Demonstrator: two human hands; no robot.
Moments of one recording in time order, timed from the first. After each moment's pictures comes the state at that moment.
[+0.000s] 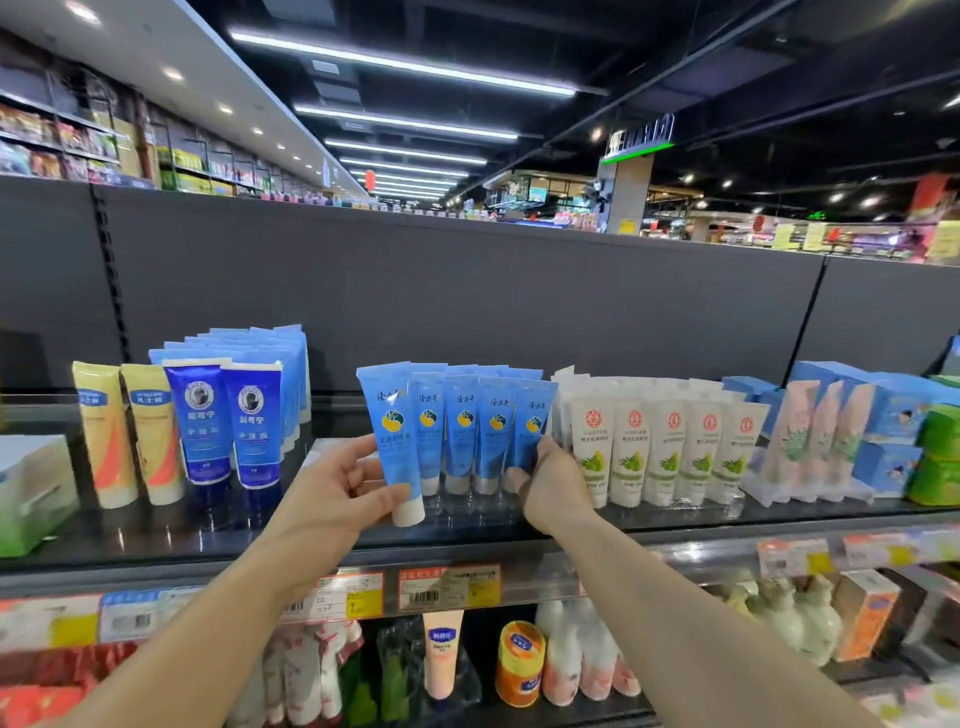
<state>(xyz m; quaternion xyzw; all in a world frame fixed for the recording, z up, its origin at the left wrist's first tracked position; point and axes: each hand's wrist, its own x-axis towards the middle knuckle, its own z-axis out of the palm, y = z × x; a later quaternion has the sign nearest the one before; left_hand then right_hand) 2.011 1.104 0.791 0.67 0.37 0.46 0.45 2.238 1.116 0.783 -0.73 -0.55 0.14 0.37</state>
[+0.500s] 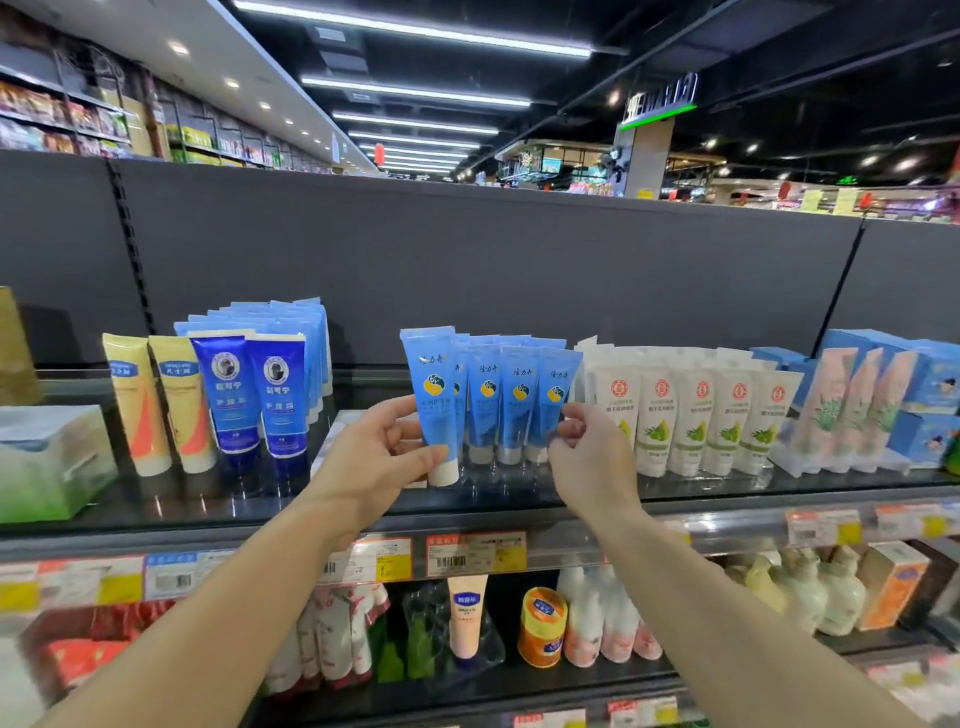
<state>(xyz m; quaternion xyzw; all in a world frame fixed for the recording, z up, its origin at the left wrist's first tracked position) 2.018 1.115 0.793 0.67 0.38 0.45 0.46 2.230 1.093 0.780 -0.68 -0.51 0.13 0.51</state>
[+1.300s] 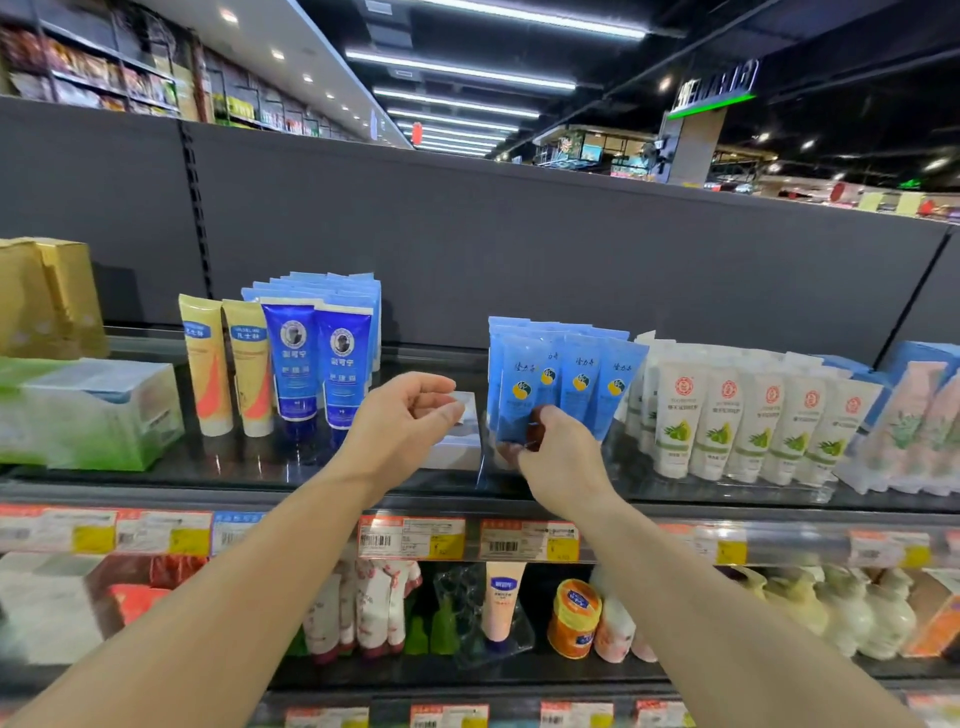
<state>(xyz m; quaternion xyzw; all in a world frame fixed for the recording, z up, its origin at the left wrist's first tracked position) 1.987 1.140 0.786 0.67 0.44 0.48 0.35 2.165 1.112 0.777 -0.68 -0.62 0.13 0.36</state>
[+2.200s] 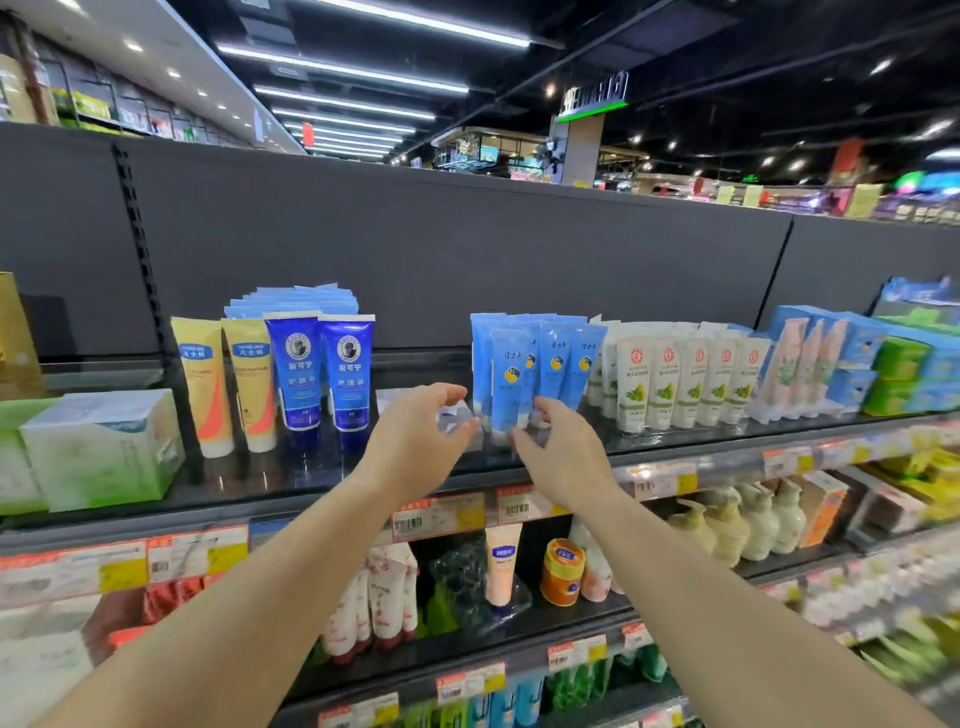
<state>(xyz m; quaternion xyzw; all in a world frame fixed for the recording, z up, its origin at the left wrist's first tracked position) 1.967 1.121 0.787 0.81 0.40 0.38 0.21 2.132 1.070 0.772 -0.76 -0.53 0.05 0.38</state>
